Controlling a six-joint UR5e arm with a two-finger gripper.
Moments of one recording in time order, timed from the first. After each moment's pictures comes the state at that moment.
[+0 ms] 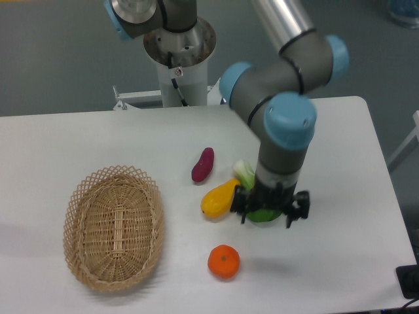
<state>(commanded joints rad) 2.45 -2.10 -1.43 -1.07 1.40 0.52</state>
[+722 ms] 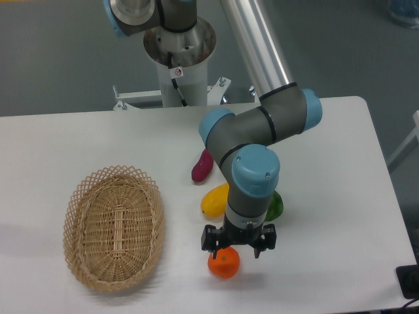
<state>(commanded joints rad) 2.37 -2.17 -1.45 -0.91 1.50 0.31</state>
